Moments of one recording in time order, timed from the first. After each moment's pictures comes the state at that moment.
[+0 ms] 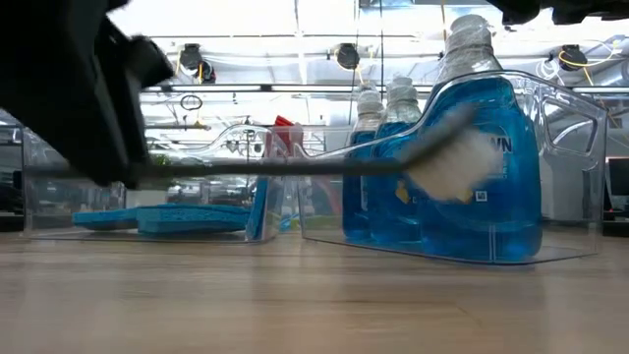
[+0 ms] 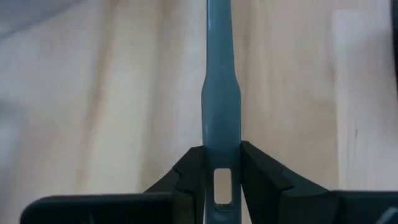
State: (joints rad) left arm -0.68 1.95 1.31 -0.54 -0.33 -0.68; right arm 0.63 1.08 0.31 0.85 0.60 -0.45
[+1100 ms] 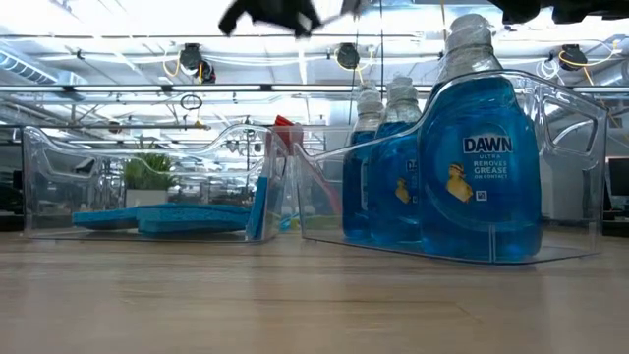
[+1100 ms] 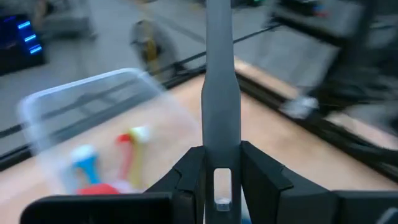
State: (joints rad) left arm -0.23 1.55 1.31 -0.27 -0.79 -0.58; right arm 0.63 1.08 0.31 0.86 0.60 -0.45
